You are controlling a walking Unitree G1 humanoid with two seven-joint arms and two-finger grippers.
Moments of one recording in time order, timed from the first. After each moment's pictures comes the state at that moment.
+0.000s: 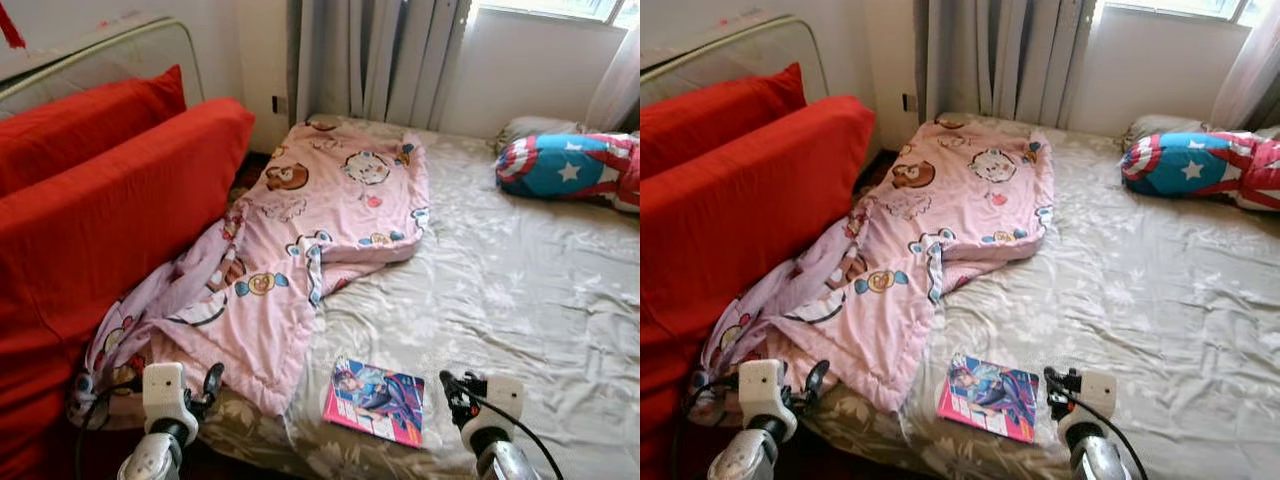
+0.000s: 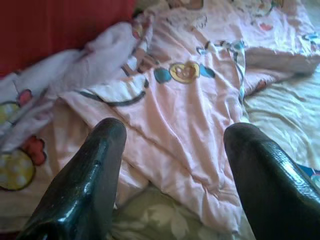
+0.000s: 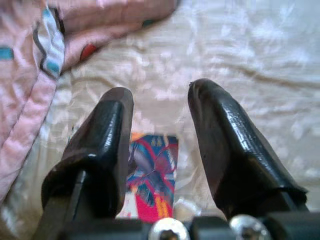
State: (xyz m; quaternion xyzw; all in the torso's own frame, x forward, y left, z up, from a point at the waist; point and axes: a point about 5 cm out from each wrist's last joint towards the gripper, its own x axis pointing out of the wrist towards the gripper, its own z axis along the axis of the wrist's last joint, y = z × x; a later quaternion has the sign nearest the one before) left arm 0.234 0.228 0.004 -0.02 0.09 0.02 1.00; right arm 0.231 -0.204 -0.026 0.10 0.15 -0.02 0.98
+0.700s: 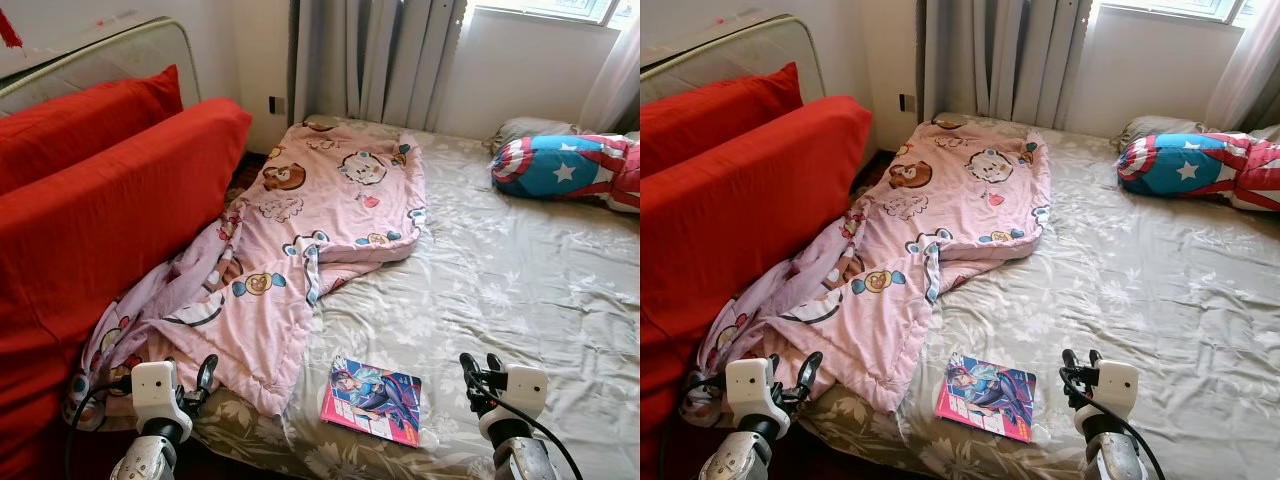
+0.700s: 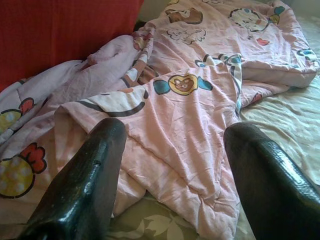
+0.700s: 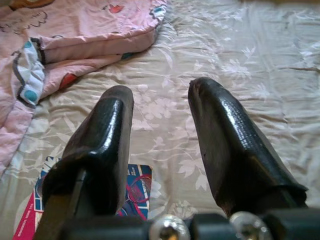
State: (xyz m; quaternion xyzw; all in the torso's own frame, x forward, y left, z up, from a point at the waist) left arm 0.232 0.227 0.013 -0.03 0.07 0.03 1.00; right arm 0.236 -0.217 -0.013 0.06 0.11 -0.06 0.99
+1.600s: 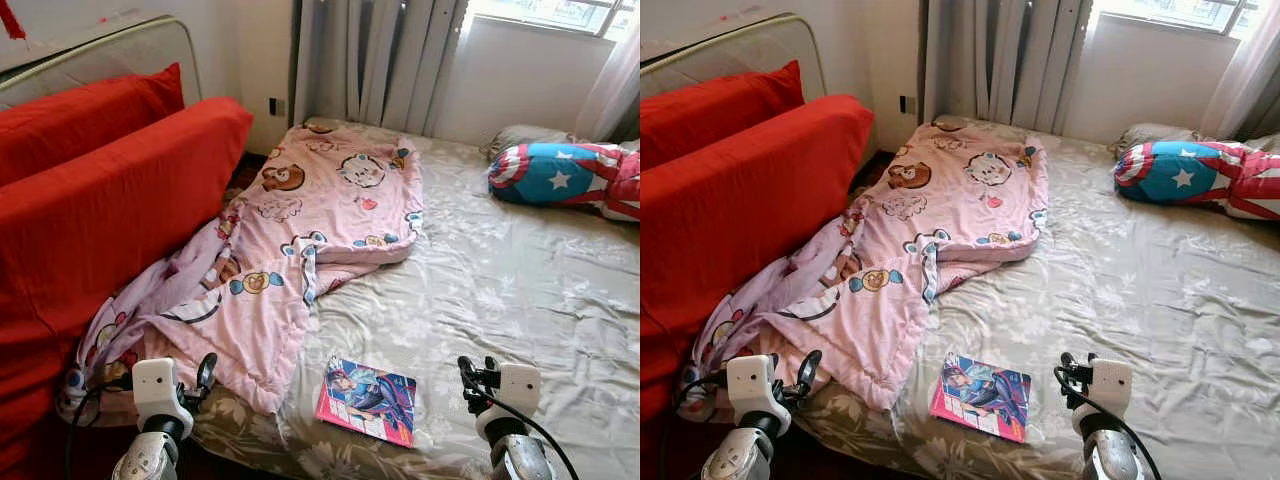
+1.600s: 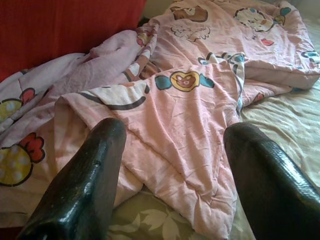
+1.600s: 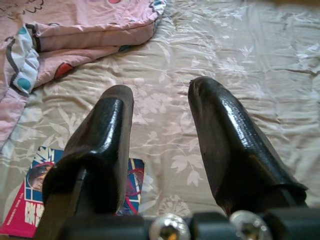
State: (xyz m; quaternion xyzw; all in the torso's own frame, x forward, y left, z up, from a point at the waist) left arm 0.235 0.226 0.015 -0.03 0.09 0.04 1.00; right arm 0.238 -0.211 -0.015 0.05 0.13 -0.05 0.99
